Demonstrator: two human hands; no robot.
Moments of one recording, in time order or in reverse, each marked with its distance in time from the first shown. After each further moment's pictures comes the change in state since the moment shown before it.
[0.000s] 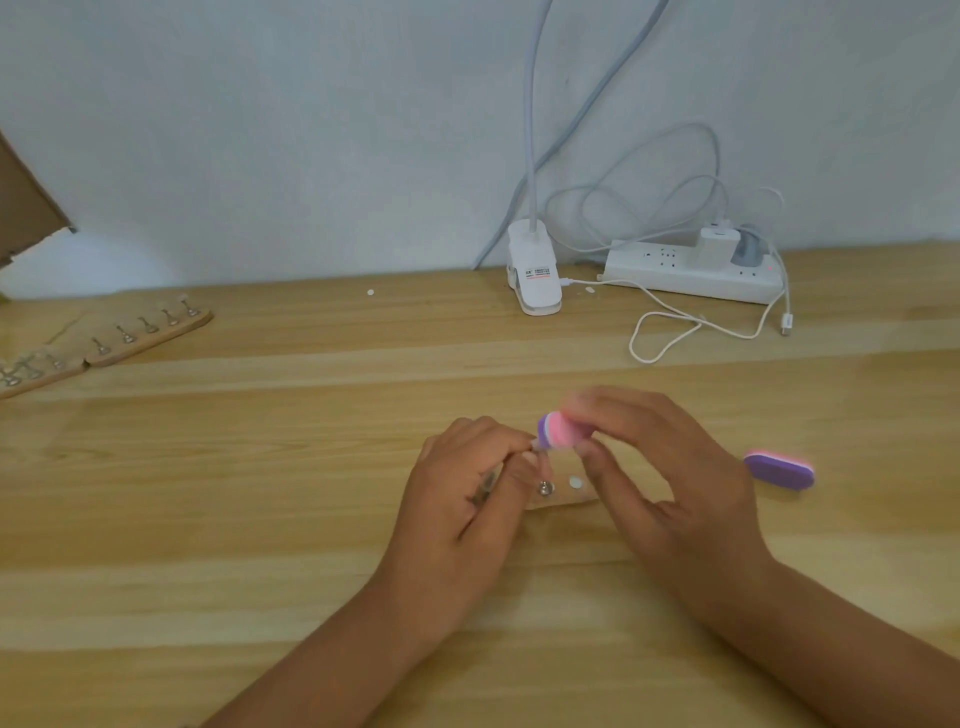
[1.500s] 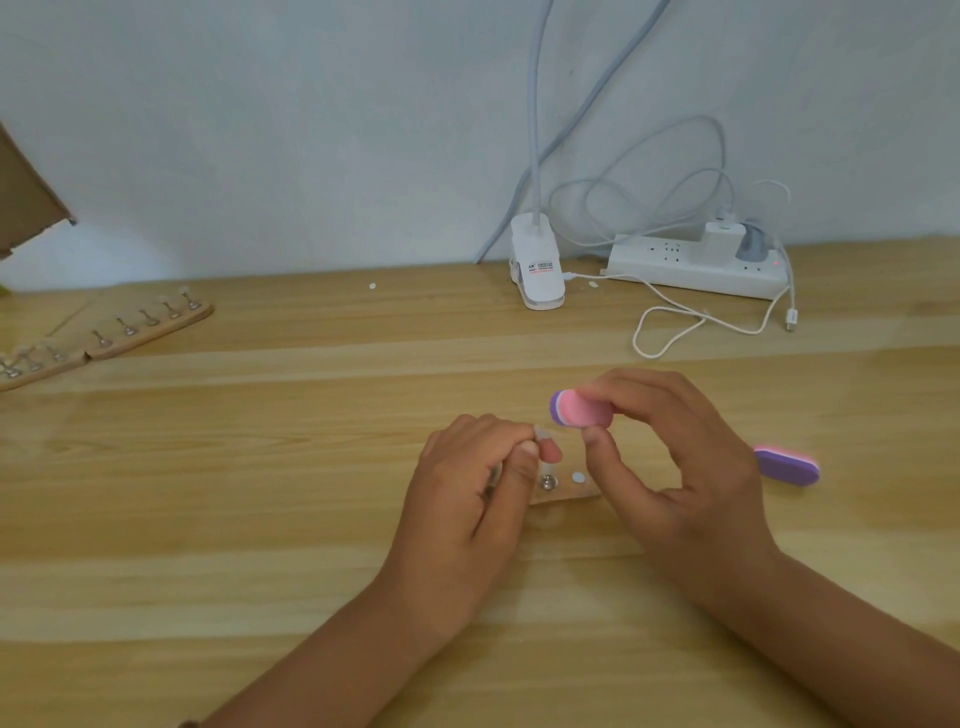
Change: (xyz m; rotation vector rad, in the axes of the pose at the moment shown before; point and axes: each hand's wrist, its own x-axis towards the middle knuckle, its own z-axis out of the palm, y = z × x) left_hand -0.003 -0.002 0.002 0.091 0.024 0.012; right_hand 0.002 0.000 -0.001 0.022 0.023 0.046
